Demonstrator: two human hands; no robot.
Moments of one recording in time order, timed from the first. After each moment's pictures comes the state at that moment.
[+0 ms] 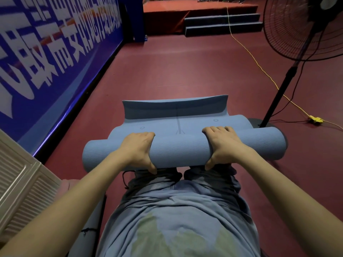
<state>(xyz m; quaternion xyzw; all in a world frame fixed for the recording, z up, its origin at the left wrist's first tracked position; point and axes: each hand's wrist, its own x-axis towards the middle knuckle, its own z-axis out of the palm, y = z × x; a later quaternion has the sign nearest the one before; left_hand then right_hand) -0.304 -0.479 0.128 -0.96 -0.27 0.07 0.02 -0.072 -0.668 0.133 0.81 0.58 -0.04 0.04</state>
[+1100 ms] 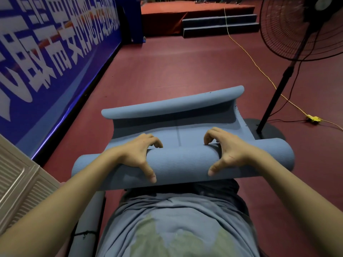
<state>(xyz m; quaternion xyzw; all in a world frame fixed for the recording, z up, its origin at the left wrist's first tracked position) -0.310 -0.477 0.147 -0.95 -0.19 0.11 -0.22 -0.057 -0.699 0.140 0.75 0.61 -0.17 -0.17</state>
